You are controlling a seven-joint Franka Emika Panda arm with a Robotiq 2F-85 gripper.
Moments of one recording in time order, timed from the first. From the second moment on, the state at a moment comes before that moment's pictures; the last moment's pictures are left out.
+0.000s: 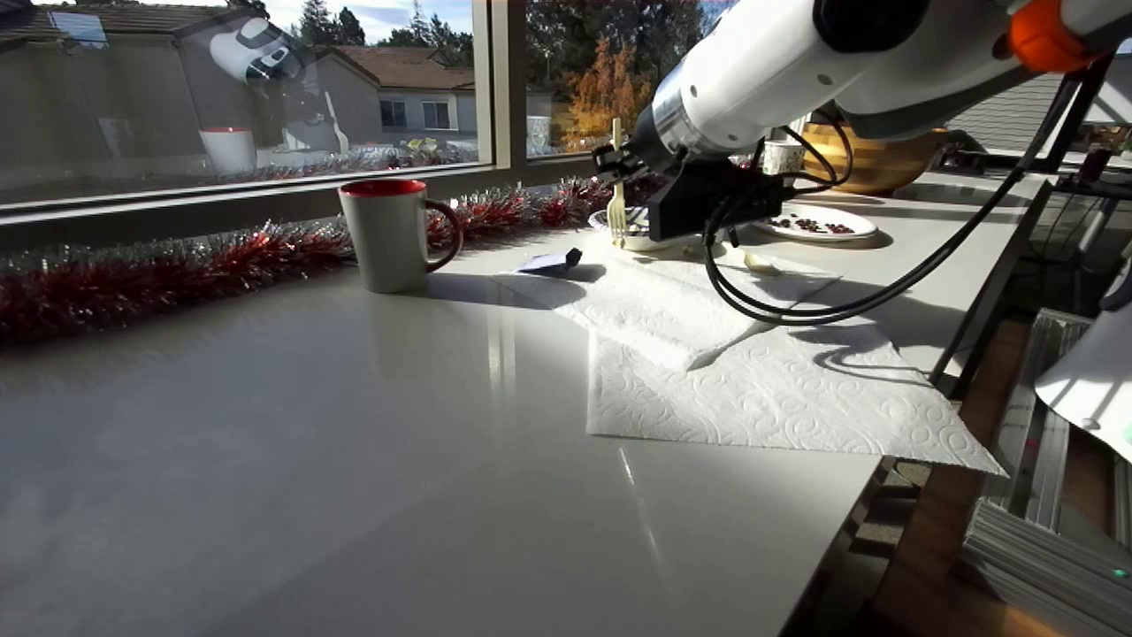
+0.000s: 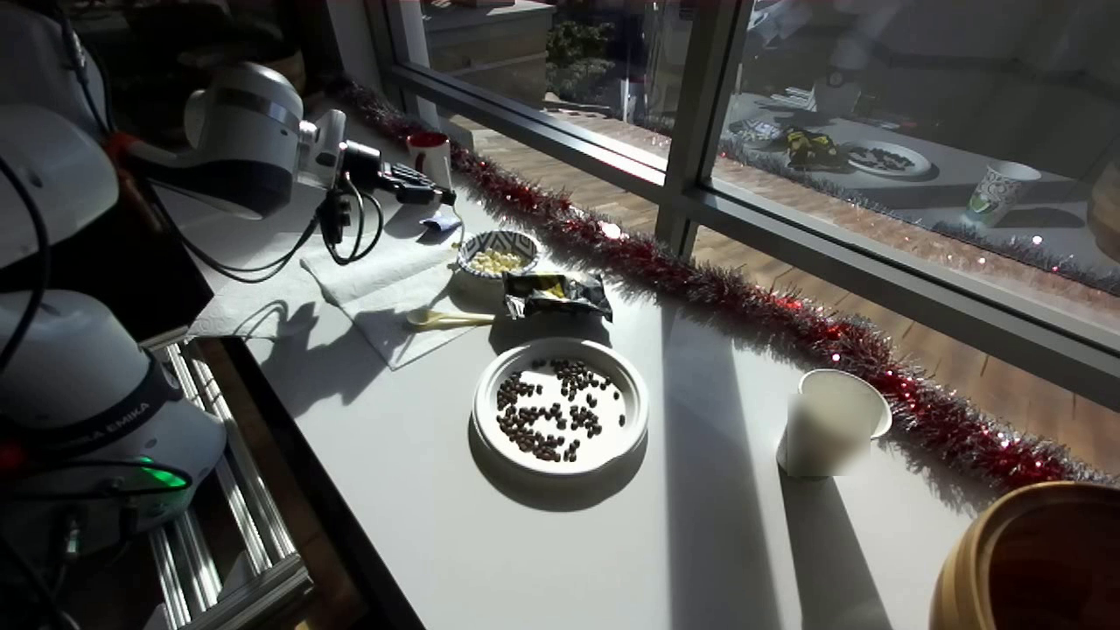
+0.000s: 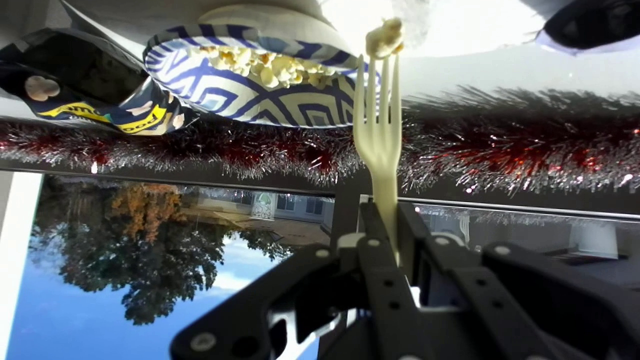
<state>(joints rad) -1.08 -1.33 1.63 -2.73 -0.86 3.42 2.18</state>
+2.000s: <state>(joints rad) -1.16 -1.00 1.54 -2.68 -0.95 3.19 2.04</state>
